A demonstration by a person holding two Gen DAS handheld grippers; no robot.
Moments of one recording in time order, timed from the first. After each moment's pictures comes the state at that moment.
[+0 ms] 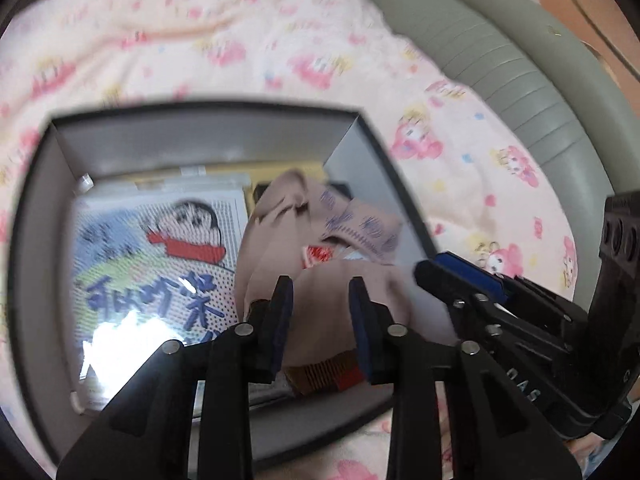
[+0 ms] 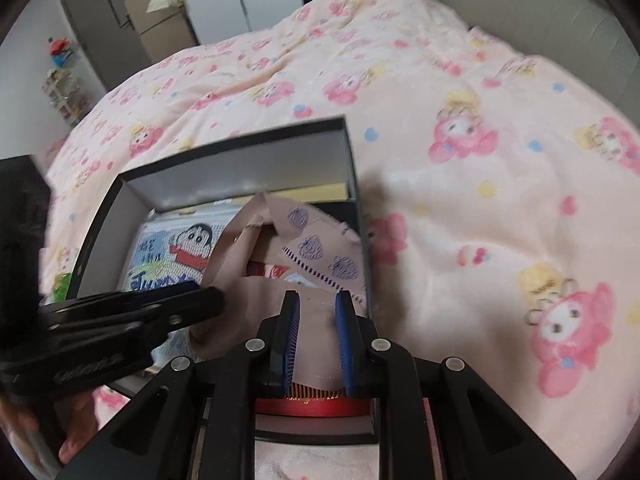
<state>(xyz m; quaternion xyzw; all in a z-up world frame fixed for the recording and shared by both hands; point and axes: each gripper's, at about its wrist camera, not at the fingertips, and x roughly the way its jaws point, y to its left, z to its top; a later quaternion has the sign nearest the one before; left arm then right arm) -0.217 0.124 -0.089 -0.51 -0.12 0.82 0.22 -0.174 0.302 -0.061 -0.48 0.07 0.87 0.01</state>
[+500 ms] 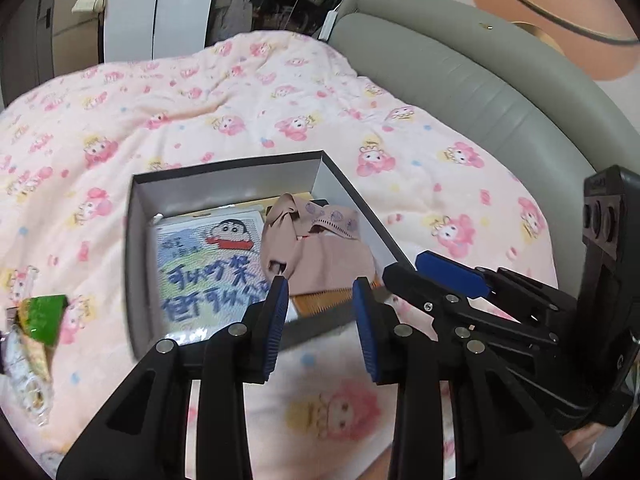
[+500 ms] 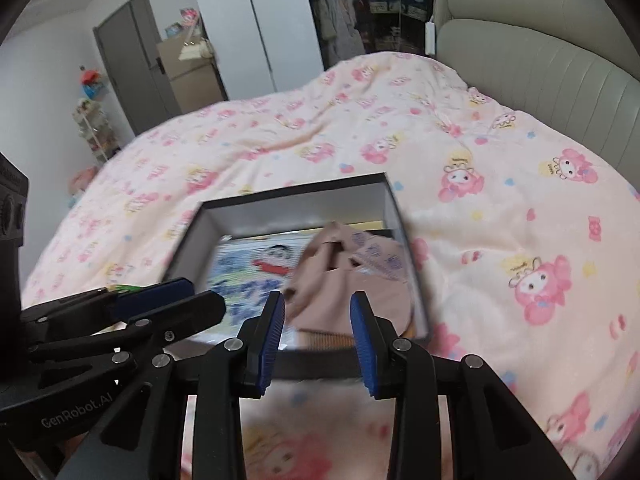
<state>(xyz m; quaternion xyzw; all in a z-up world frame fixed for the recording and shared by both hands) -0.107 0.080 -0.002 -0.43 -0.04 0.87 0.22 -0.076 0.247 0.004 -0.40 0.10 0.91 -0.03</state>
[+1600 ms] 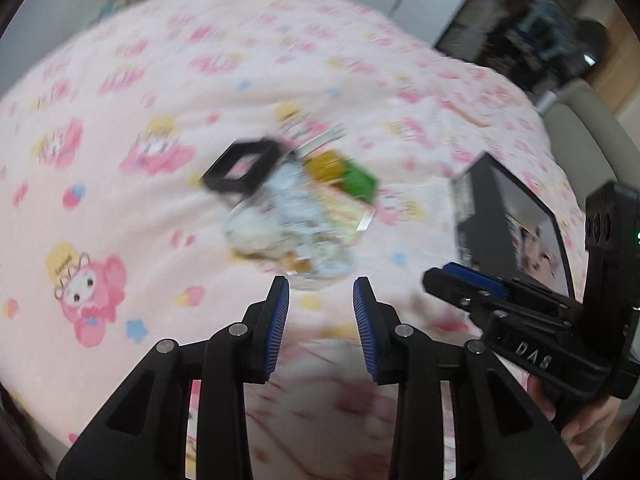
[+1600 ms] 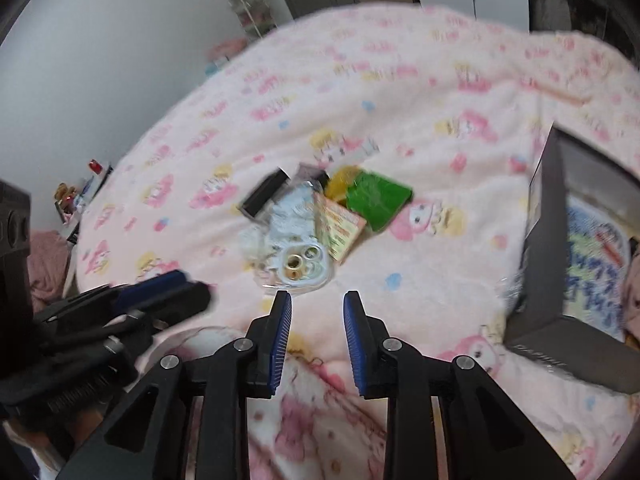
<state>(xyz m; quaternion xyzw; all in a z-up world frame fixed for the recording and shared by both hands) -0.009 -0.277 -0.091 -0.50 -0.24 0.83 -0.08 -0.116 -0.082 -0.074 -0.54 0.00 0.79 -0.28</state>
